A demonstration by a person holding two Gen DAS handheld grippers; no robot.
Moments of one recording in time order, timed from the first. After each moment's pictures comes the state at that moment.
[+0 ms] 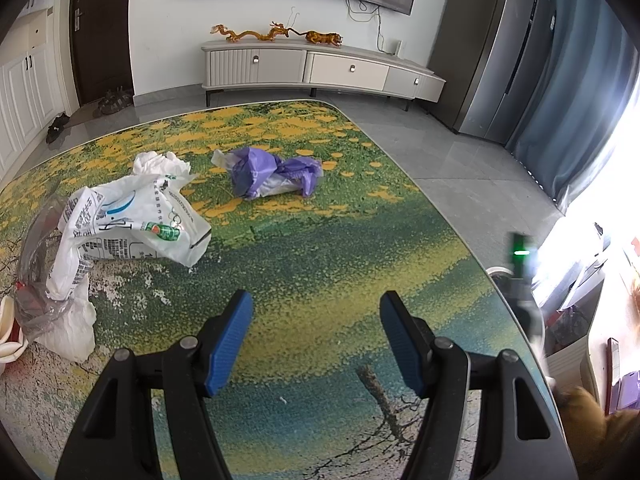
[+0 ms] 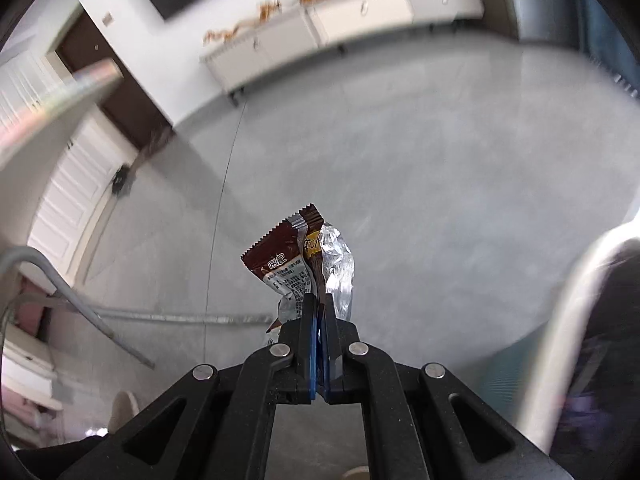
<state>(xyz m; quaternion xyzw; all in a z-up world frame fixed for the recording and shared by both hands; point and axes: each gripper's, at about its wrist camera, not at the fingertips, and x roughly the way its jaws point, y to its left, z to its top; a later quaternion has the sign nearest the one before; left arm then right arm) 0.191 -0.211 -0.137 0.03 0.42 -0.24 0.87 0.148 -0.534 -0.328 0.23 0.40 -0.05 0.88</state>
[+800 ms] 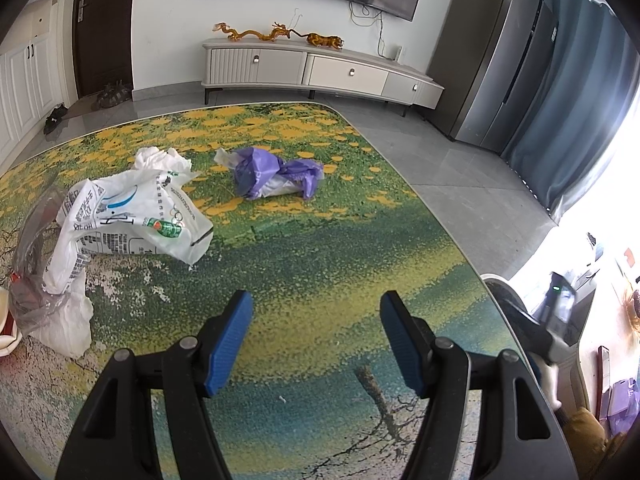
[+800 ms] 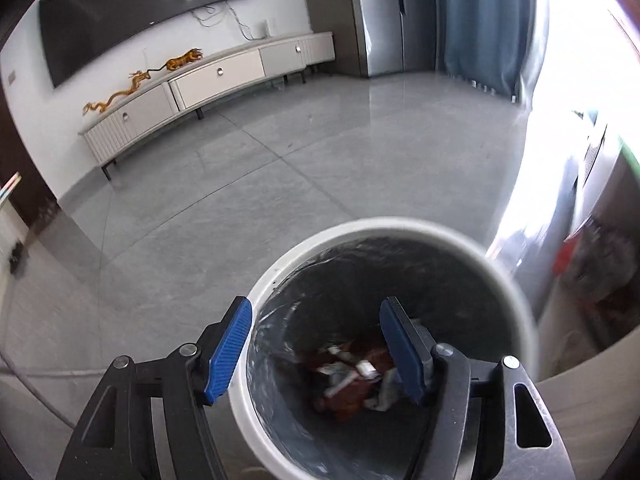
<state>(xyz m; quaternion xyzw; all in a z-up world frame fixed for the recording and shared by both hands) 0.190 -0.205 -0.135 0.01 0.43 -0.25 0.87 0.070 -0.617 -0.348 0.25 0.38 -0.28 0.85</state>
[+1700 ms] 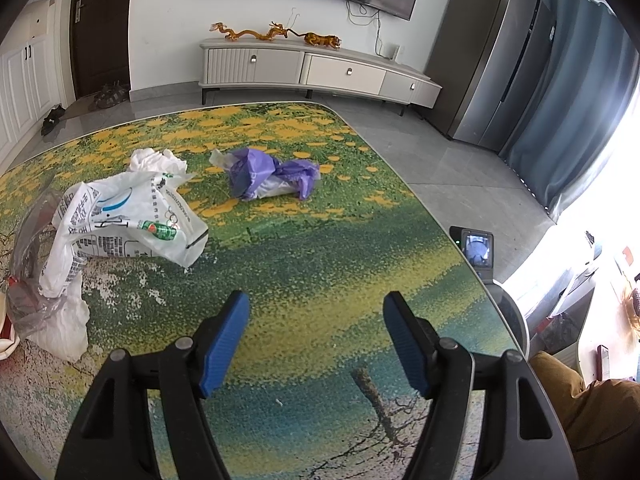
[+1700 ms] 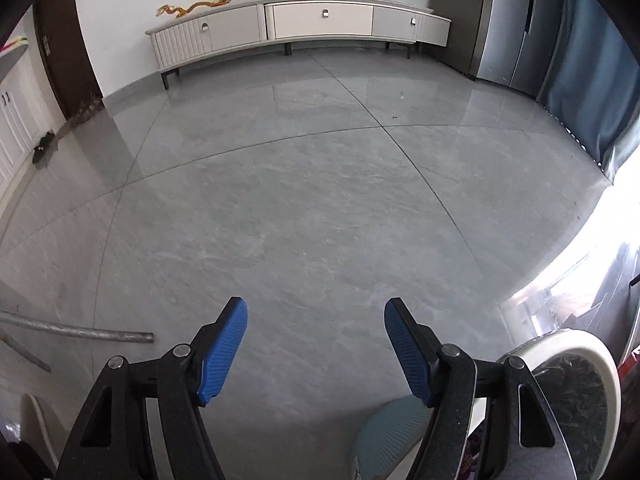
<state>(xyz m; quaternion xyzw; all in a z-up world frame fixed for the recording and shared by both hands) 0.193 -0.208 -0.136 0.01 0.43 -0.25 0.87 0.233 -0.552 -0.395 0.12 0.46 -0.15 0.87</state>
